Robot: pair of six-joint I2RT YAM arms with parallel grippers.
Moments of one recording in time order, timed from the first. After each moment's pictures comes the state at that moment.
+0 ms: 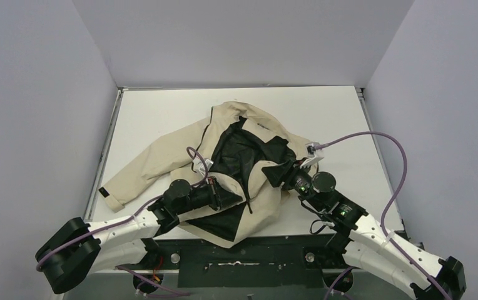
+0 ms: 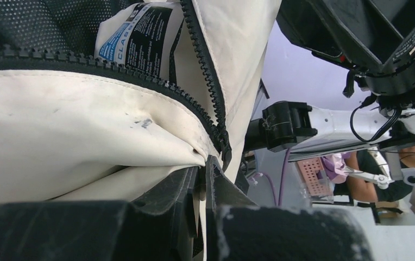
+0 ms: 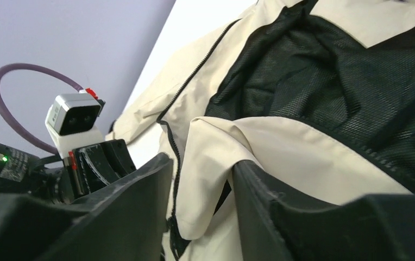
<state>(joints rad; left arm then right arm) -0.86 1.06 0.24 0.67 0.29 -0.95 0.78 0.70 0.44 0.12 0.14 0.73</state>
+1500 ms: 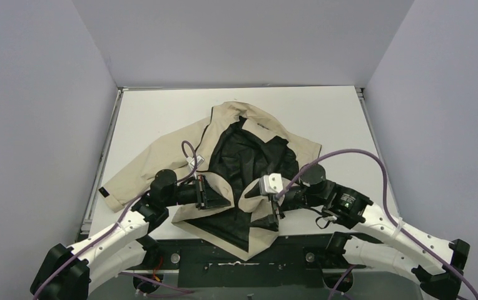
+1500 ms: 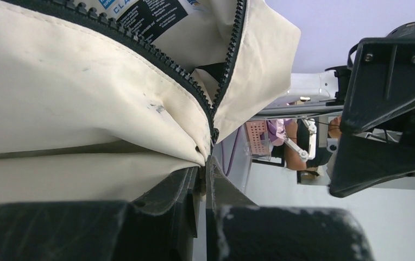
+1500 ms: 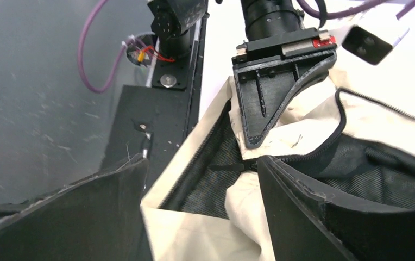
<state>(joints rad) -0.61 0.88 0.29 0.34 0.71 -1.11 0.95 0.83 0.82 -0.31 -0.68 -0.22</state>
